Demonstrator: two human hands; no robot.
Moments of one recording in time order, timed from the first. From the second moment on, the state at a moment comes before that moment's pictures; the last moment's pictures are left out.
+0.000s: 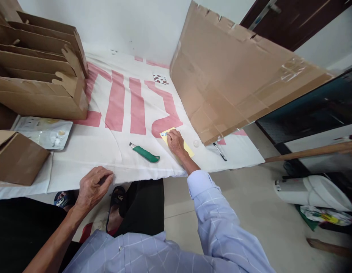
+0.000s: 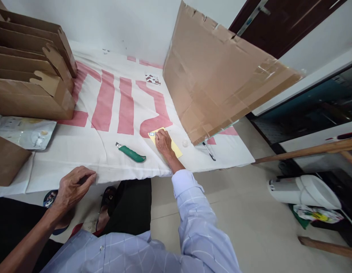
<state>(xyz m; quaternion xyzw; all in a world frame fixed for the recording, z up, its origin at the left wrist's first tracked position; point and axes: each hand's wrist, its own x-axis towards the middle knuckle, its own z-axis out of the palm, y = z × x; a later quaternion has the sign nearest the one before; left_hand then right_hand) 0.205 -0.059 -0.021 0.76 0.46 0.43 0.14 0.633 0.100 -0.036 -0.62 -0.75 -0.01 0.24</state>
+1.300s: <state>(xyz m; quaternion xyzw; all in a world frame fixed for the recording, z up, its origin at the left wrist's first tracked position) 0.210 -0.090 -0.018 0.77 0.40 0.45 0.20 0.540 0.029 0.015 -0.59 -0.71 0.04 0.39</state>
